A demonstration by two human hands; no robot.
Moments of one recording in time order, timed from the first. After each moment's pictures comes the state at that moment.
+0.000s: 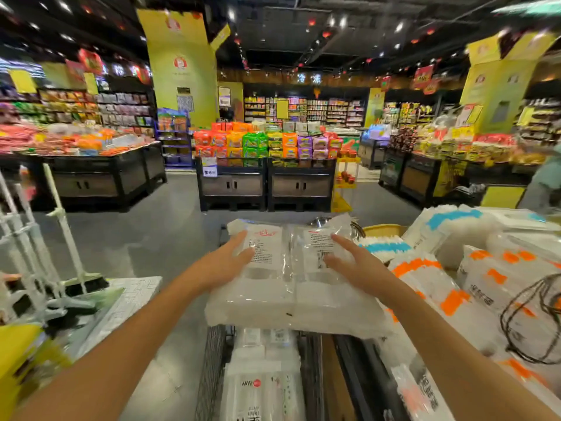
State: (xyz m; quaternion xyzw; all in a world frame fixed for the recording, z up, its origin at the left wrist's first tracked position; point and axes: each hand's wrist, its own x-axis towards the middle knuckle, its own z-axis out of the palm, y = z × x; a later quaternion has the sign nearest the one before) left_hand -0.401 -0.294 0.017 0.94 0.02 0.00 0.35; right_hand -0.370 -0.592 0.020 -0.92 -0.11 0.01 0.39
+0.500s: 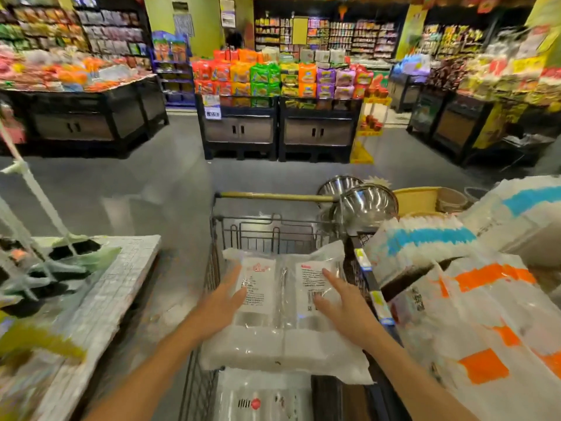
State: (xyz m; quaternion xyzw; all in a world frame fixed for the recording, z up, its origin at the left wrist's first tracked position) left_hand -0.219 -0.246 -0.170 0.89 0.06 -0.06 0.45; right_hand -0.161 -0.536 -0.170 -0.90 -0.10 0.12 0.40
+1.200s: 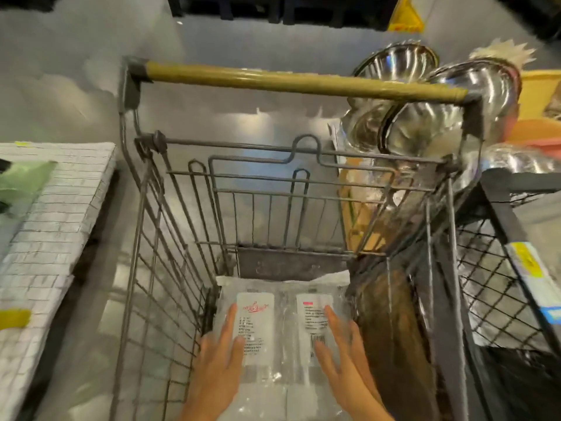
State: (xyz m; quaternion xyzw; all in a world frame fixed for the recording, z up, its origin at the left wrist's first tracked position) left_hand -0.053 -0.203 -0.530 0.86 0.28 -0.16 0.40; right_hand -0.001 -0.444 -0.519 -0.87 0.05 0.30 0.38
